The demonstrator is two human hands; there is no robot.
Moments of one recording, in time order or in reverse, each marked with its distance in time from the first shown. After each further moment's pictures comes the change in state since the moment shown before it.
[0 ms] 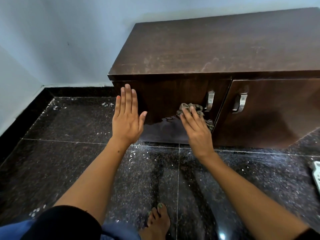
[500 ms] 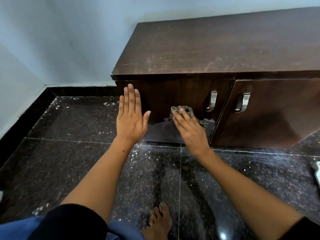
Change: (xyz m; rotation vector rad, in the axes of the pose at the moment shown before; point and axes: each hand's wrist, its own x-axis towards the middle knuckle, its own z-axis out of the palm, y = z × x) left_hand 0.001 0.006 -0.002 0.011 -0.017 -0.026; right_hand 0.009 -0.012 0.003 -0.086 -0.035 -0.175
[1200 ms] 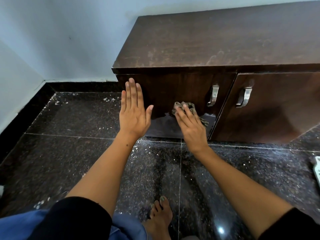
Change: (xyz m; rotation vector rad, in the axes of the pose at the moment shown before) left_hand 0.000 0.007 0.000 -0.030 0.021 -0.029; right_hand -0.003 -0.010 0.006 0.005 0.006 0.099
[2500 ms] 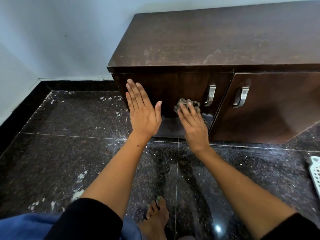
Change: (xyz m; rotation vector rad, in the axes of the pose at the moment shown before) left_hand 0.007 0.044 0.011 -0.208 0.097 -0.156; right_hand -0.006 0.015 0.004 0.085 0.091 0.066
